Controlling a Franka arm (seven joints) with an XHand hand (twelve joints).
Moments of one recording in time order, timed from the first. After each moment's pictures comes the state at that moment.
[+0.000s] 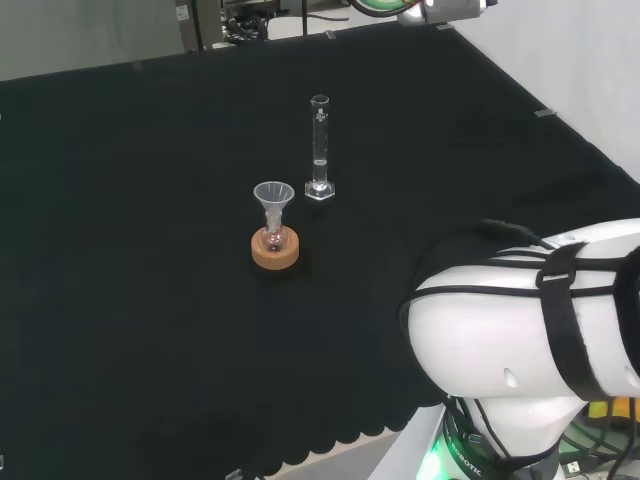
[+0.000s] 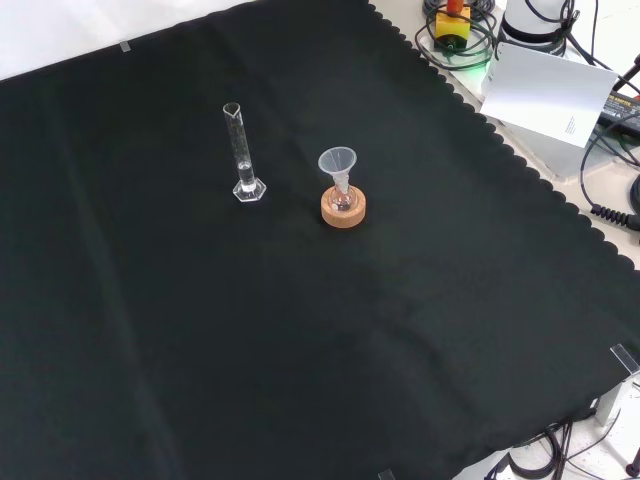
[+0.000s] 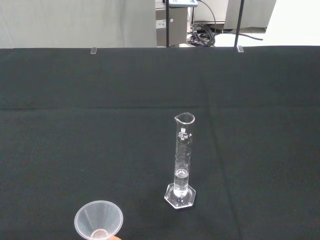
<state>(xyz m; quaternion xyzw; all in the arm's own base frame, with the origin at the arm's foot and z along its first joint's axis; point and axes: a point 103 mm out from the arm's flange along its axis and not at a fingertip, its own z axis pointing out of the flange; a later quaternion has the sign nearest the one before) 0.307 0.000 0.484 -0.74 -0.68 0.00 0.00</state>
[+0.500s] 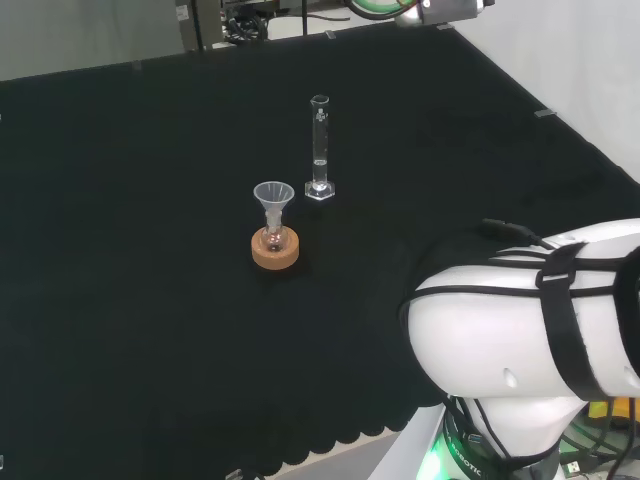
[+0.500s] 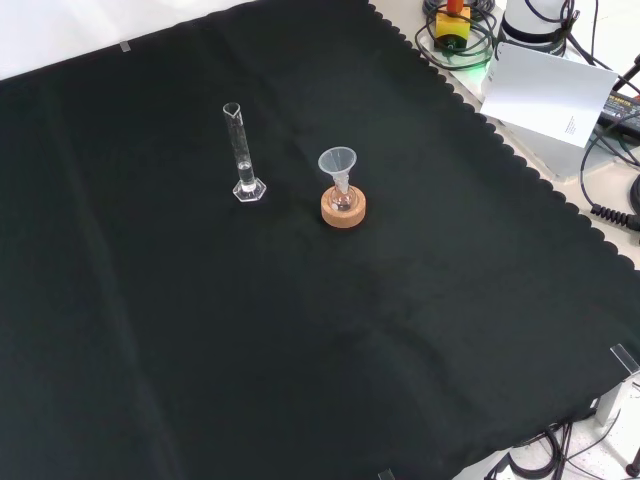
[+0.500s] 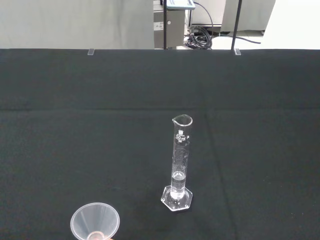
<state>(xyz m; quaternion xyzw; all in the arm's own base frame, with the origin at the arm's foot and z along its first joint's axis) 0.308 0.002 0.483 -0.74 -0.67 0.01 0.00</state>
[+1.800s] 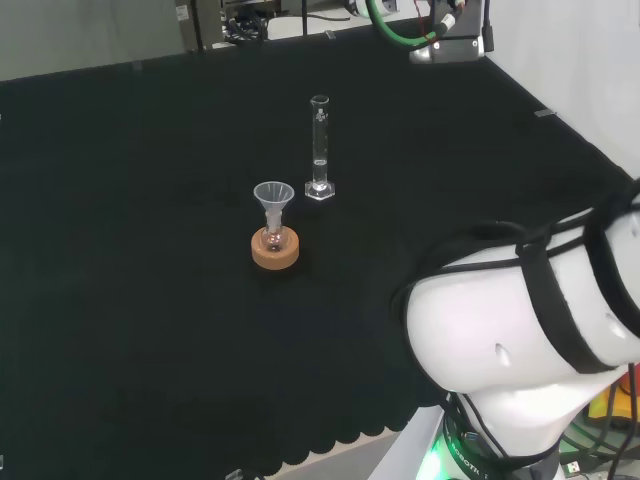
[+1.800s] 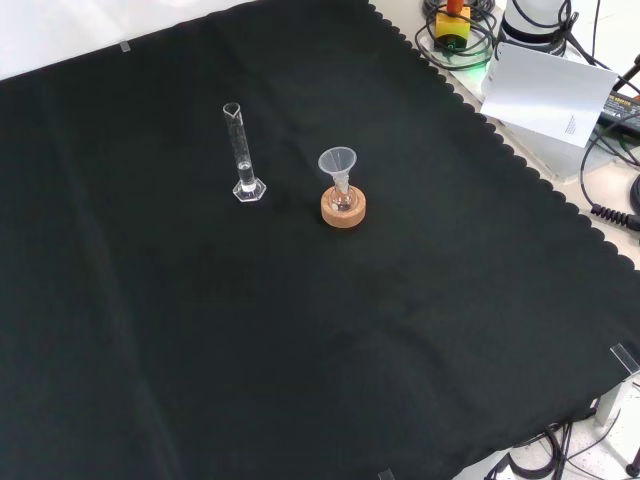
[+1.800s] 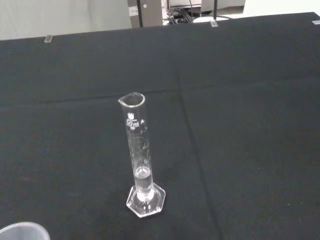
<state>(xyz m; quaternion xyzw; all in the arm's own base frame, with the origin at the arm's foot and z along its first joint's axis) 0.381 -0.069 0.390 -0.76 -0.65 -0.01 0.03</state>
